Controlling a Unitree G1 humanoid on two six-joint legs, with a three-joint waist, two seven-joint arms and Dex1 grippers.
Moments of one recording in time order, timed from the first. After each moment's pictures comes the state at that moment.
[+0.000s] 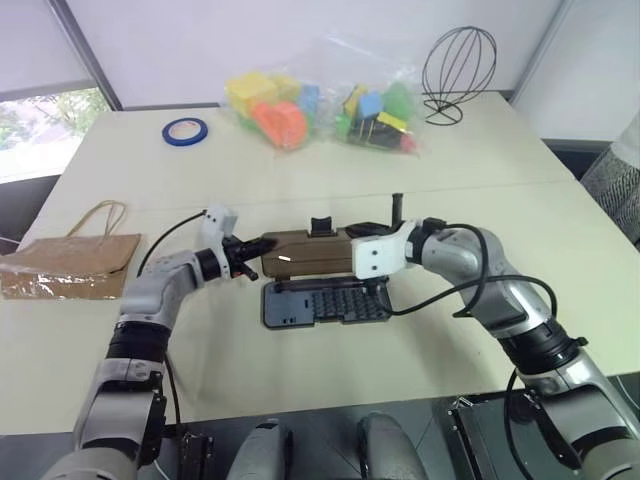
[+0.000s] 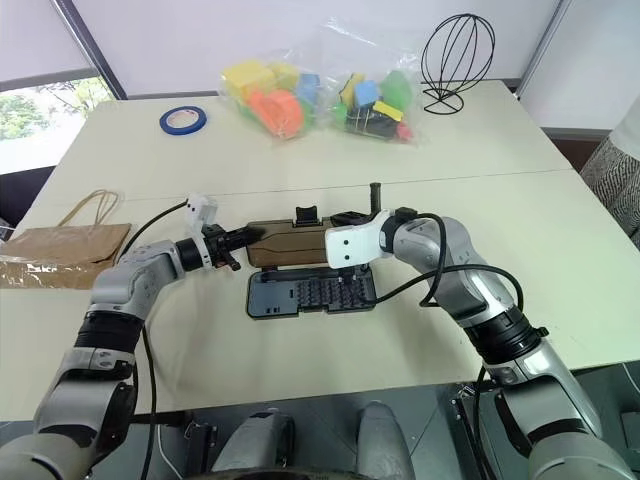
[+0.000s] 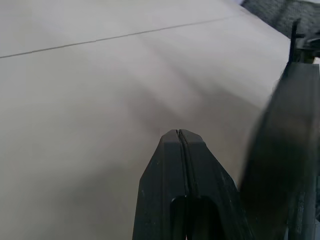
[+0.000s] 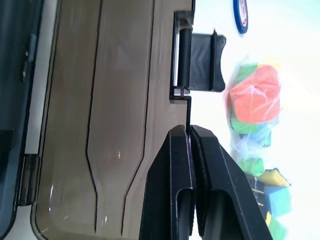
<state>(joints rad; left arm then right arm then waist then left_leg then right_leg) -0.58 0.43 0.02 0.38 -0.43 0.49 -0.91 -0.60 -0.61 0.35 -0.11 -0.52 -0.04 0.78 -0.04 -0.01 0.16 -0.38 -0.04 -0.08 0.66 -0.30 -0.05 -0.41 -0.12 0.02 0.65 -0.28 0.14</state>
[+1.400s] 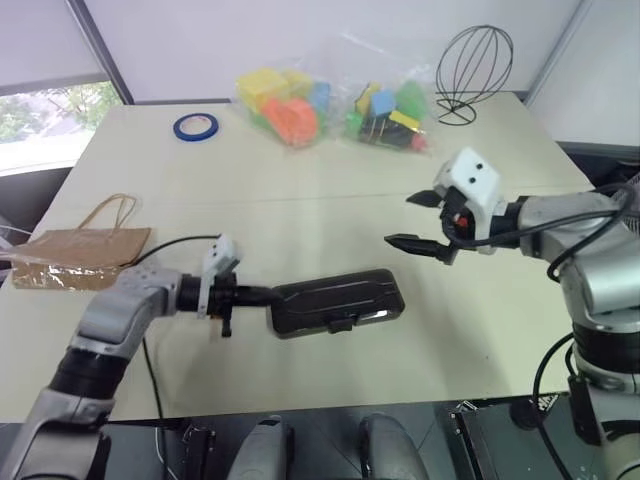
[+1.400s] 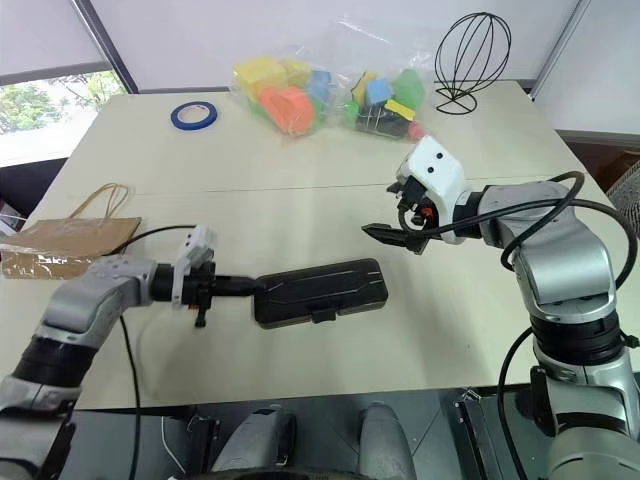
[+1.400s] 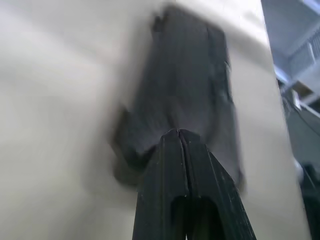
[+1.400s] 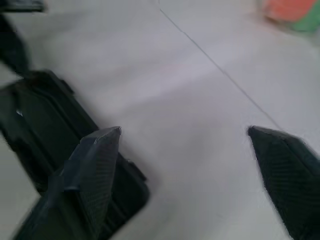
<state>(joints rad) -0.49 0.65 -0.10 0.05 -0.49 0.66 -1.19 -0.67 -0.71 -0.05 -0.46 0.29 1.17 0.99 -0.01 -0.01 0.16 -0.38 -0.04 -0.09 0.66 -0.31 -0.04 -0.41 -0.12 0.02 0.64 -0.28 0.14</state>
